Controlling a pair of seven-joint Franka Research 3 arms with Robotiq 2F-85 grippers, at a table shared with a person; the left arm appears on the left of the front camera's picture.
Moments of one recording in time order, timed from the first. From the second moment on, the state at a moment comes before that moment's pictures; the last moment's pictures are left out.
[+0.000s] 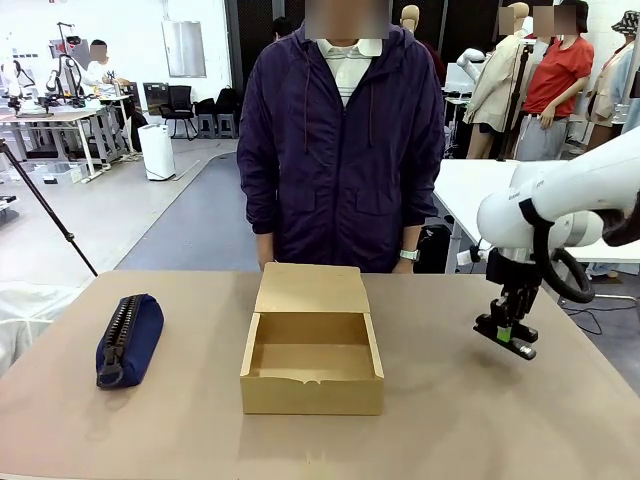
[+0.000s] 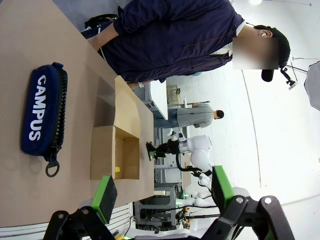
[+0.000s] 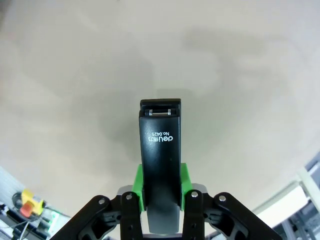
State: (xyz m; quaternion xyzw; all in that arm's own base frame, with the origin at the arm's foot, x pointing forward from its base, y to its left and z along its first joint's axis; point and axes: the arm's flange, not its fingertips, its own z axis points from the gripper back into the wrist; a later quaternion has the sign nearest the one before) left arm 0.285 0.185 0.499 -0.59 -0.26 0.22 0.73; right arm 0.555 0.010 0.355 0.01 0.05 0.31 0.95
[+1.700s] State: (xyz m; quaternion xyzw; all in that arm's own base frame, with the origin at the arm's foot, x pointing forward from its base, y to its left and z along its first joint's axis) left arm 0.285 0.185 0.499 -0.59 -0.26 0.22 0.73; right arm 0.456 0.365 0.463 0.01 -0.10 0.72 0.68
